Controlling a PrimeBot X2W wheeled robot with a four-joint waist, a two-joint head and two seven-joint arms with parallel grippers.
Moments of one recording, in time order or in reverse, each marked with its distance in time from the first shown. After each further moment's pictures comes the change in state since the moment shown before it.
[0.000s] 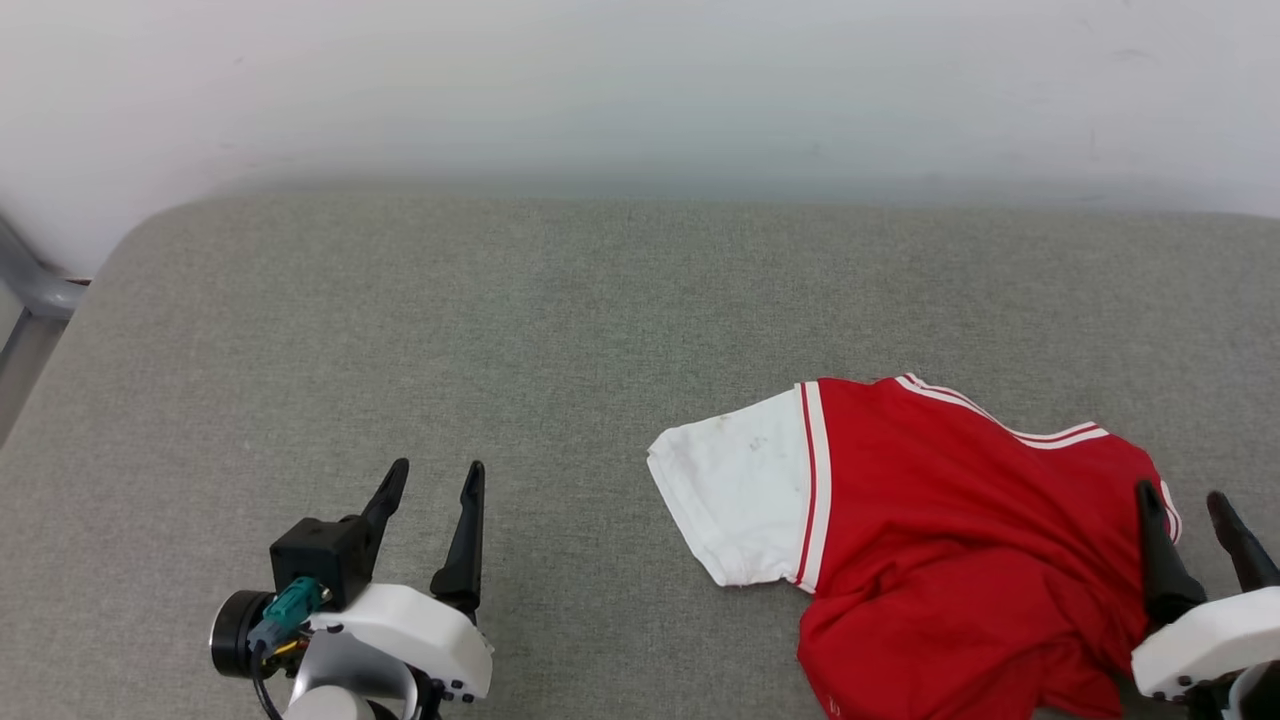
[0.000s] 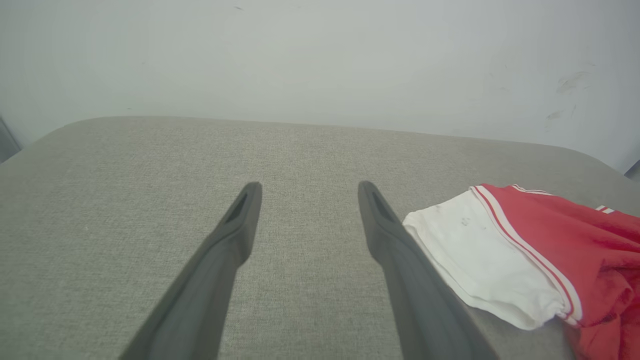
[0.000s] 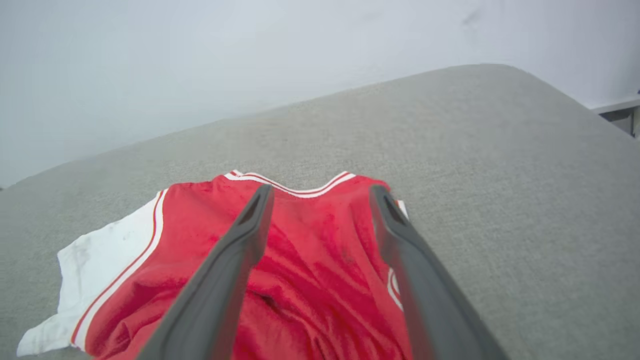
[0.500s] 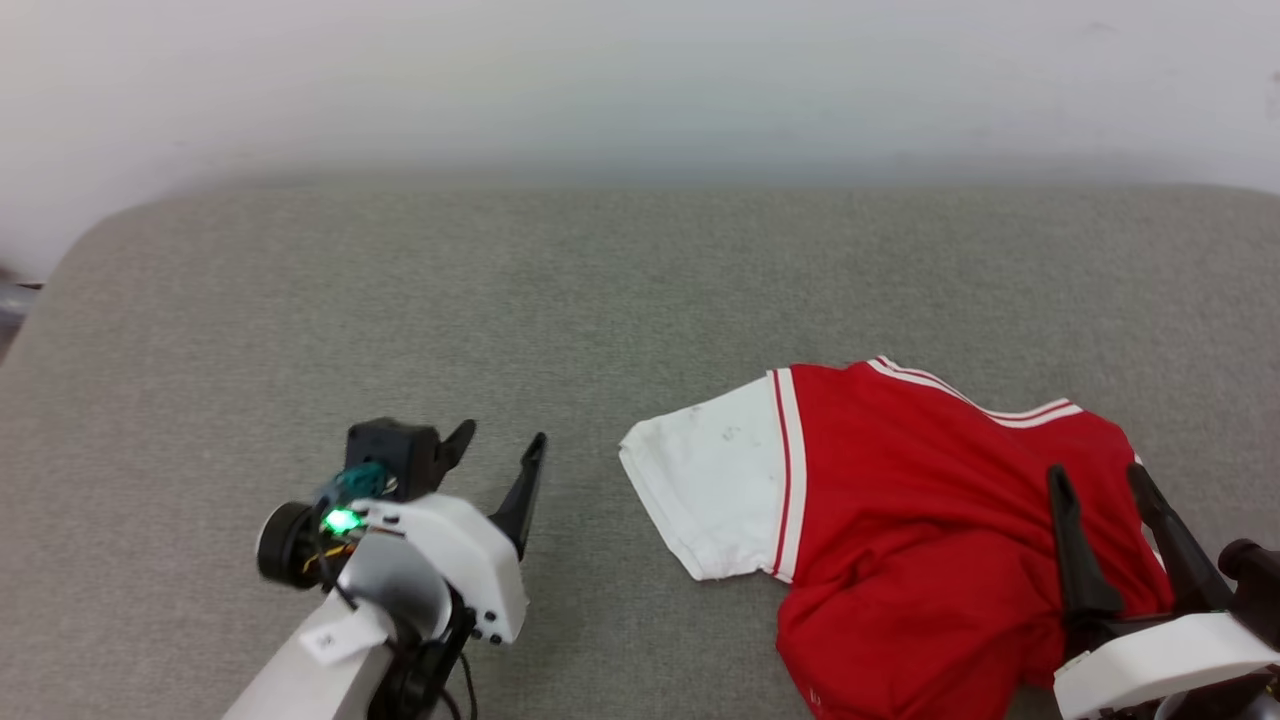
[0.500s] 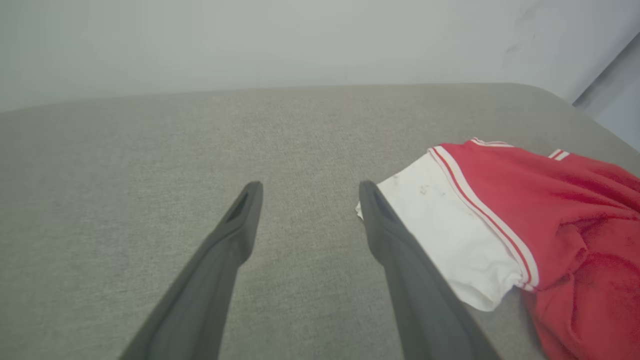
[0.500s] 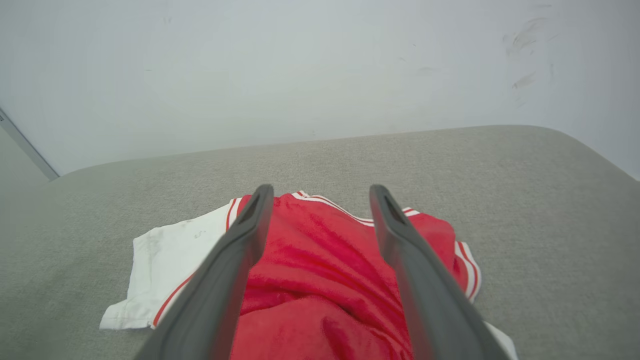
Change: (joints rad) left arm -0.133 0.026 -0.069 0.012 -0.027 -0.059 0.230; right arm 0.090 0.051 0.157 -0.205 -0.098 0.000 -0.112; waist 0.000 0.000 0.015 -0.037
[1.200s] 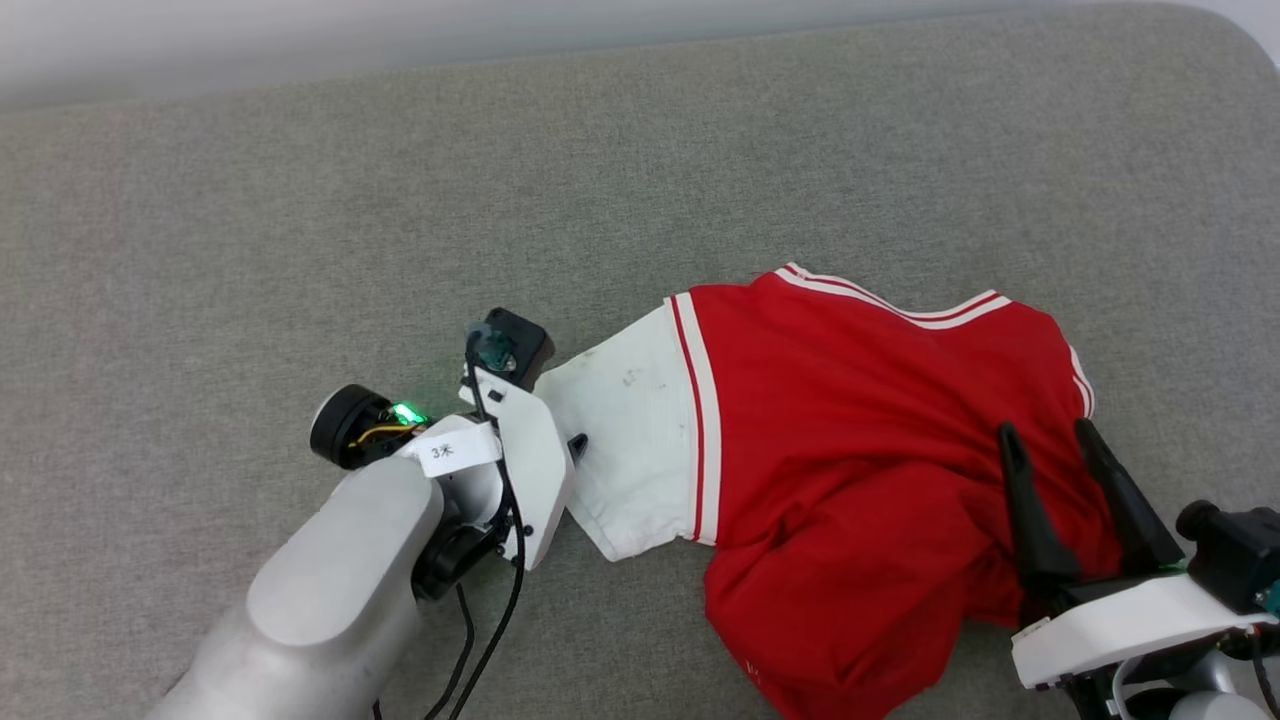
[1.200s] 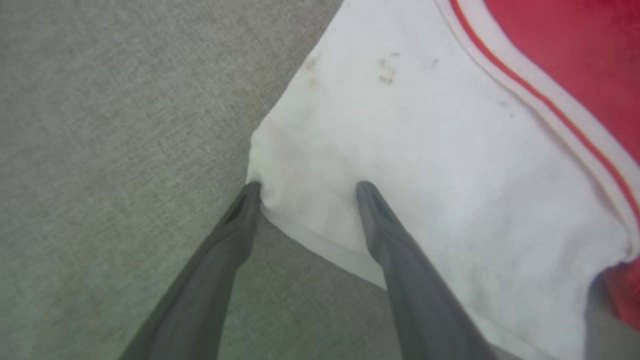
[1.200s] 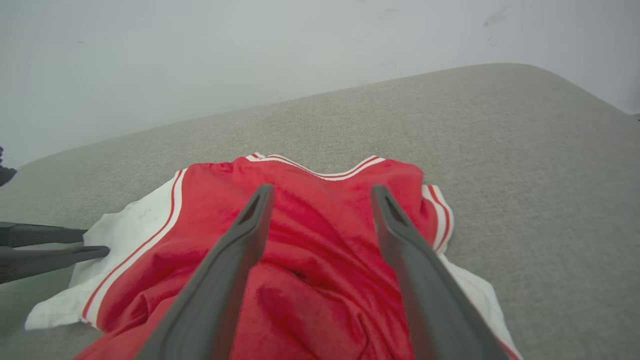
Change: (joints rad) left arm -0.354 -0.020 -0.207 0.278 -0.017 -0.165 0.521; right arm -0.074 0.004 0.081 0.021 0.041 0.000 -0.032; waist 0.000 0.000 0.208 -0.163
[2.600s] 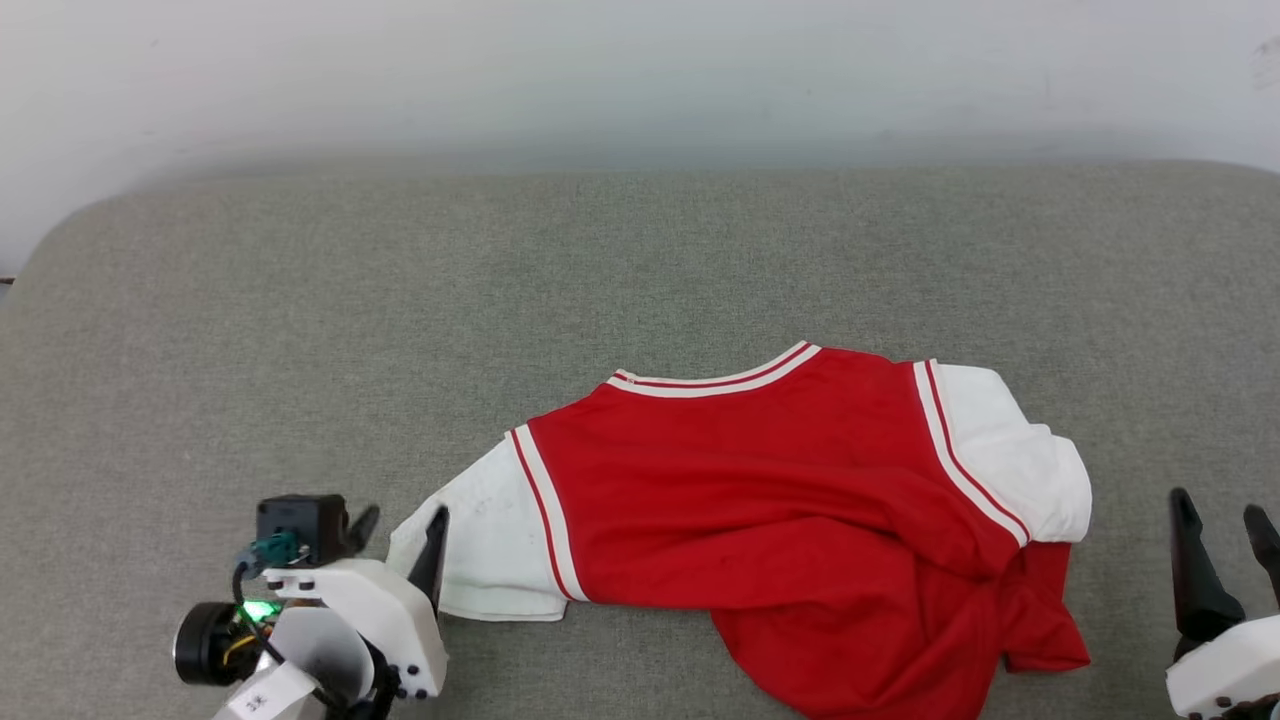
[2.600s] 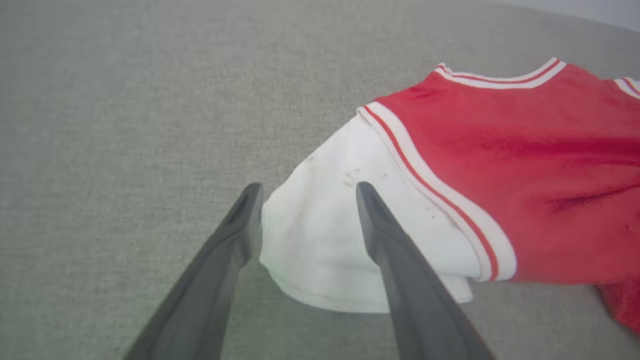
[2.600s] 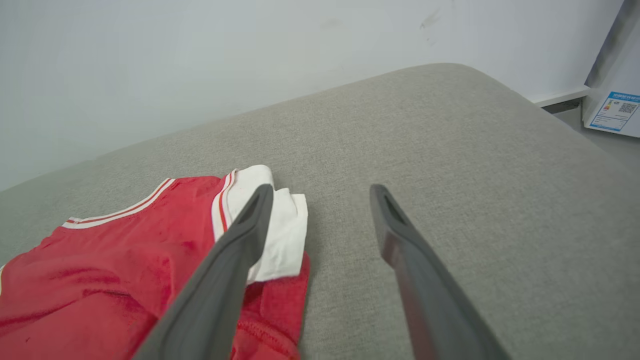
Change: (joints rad) left arm 0.437 0.103 0.219 -0.203 -0.096 0.239 -0.453; right arm 0.054 -0.006 -0.271 0.014 0.043 0.000 0.162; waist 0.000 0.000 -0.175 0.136
